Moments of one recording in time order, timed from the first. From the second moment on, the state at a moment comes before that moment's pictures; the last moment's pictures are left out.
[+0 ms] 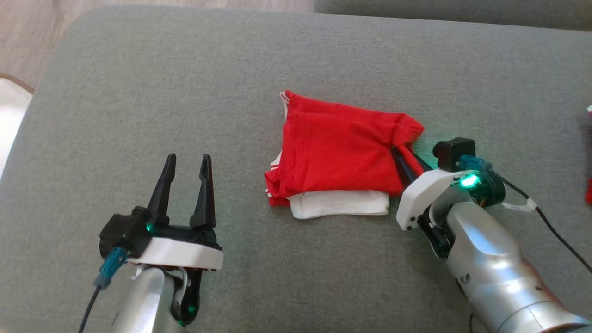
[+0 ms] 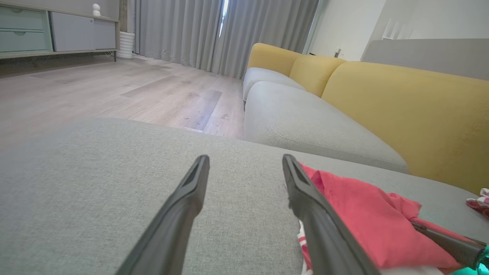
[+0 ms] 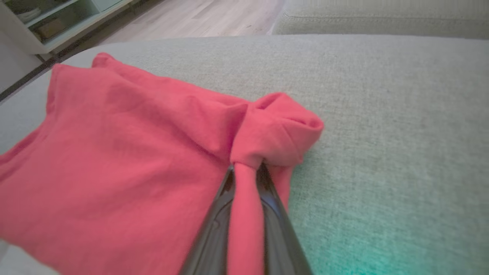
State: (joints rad) left arm -0.23 0.05 -0.19 0.32 -0.33 -0.13 -0.25; right arm -0.65 -0.07 0.41 1.04 0.34 0.13 -0.15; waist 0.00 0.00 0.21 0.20
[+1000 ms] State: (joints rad) left arm -0.30 0.04 -0.29 0.27 -0.33 -0.10 -0.25; right arm -0.73 -0.36 0.23 0.85 -0.05 0.13 -0.13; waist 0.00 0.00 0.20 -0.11
